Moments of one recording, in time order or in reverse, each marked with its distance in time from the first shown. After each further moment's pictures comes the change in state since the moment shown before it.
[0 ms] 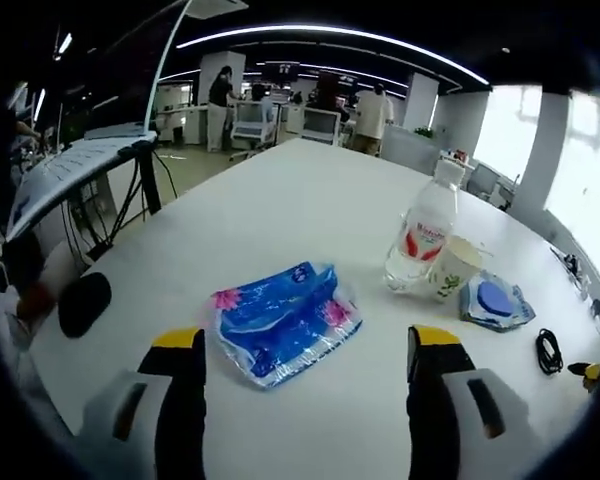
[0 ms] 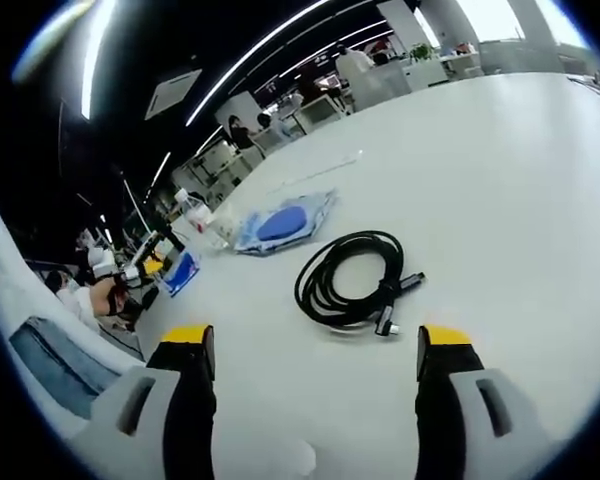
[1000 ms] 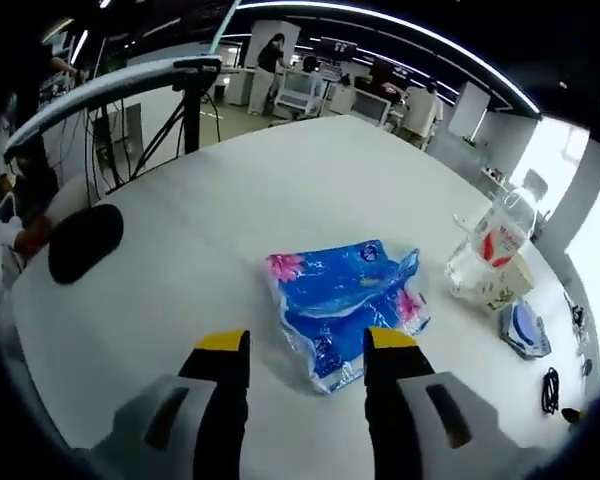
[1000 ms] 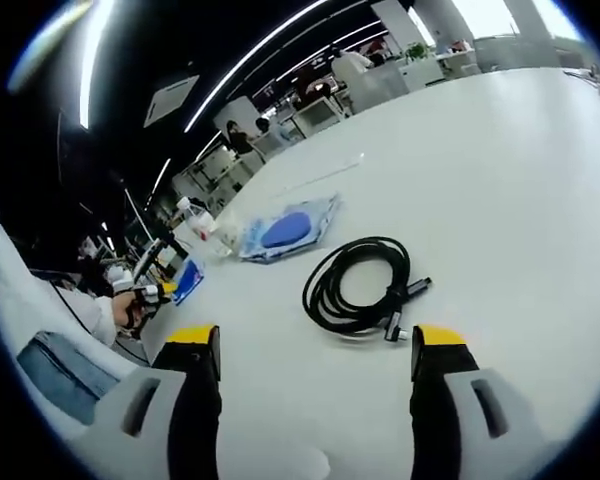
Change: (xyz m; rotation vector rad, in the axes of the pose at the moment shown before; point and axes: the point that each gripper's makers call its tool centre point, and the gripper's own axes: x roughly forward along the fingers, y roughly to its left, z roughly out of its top) left arm 0.052 0.070 -0.023 -0.187 0.094 0.060; right arm 0.002 0.007 0.007 0.028 -0.007 0.012
